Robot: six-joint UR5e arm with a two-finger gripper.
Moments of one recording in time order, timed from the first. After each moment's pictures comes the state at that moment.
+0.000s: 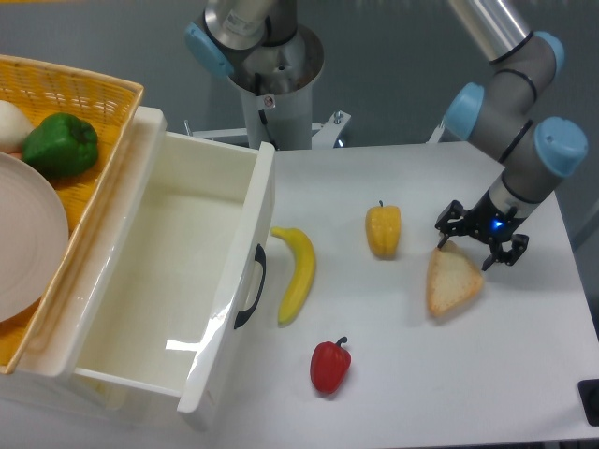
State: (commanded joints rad) arm 2.90 -2.13 -1.62 -1.07 1.31 1.33
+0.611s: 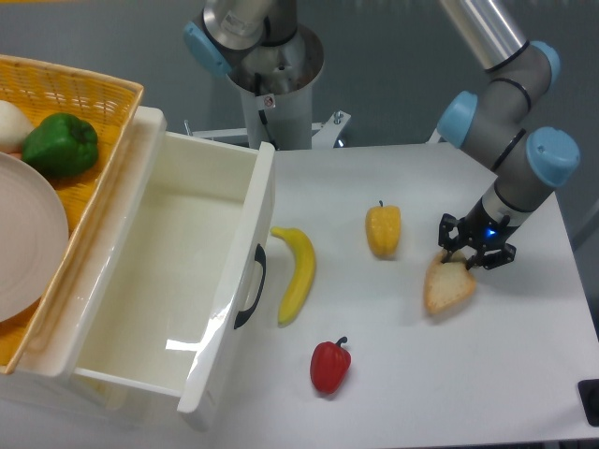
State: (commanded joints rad) arm 2.91 -2.13 -1.61 -1.07 1.32 1.34
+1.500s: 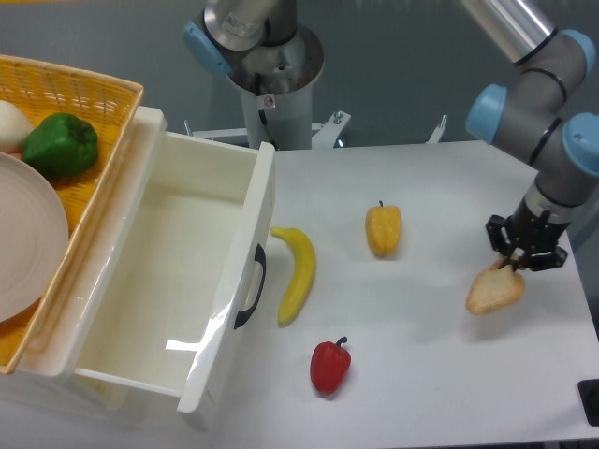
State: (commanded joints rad) arm 2.93 -2.18 -1.34 -1.10 1.40 1.69
